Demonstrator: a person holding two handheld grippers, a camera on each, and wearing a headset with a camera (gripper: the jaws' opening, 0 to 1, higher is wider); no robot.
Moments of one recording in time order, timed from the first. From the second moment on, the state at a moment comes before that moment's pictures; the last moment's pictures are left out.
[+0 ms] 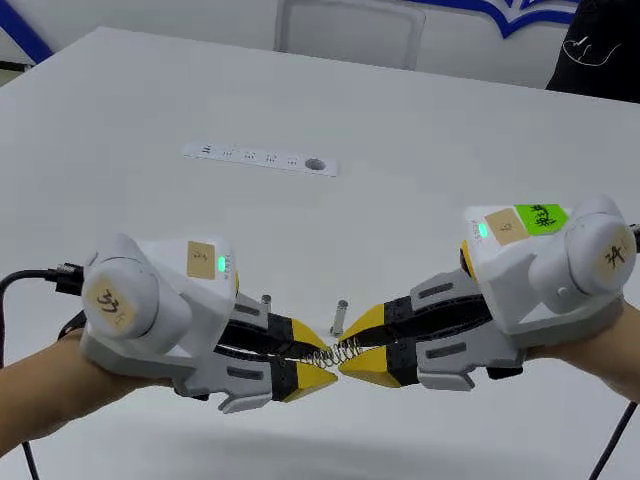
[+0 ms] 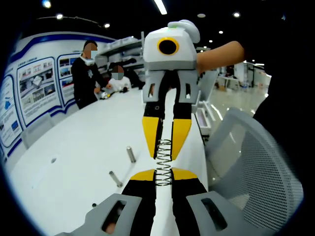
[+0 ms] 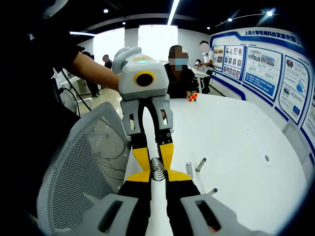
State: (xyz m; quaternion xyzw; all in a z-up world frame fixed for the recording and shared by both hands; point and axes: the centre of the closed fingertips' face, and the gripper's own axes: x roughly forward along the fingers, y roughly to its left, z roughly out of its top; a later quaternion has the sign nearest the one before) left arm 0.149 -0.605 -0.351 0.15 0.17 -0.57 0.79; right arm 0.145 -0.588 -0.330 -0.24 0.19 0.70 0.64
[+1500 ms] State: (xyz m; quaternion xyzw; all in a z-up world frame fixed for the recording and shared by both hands) left arm 0.191 -0.539 -0.333 0.11 0.13 -0.46 0.87; right arm 0.207 -0.585 -0.305 -0.19 0.18 0.65 0.71
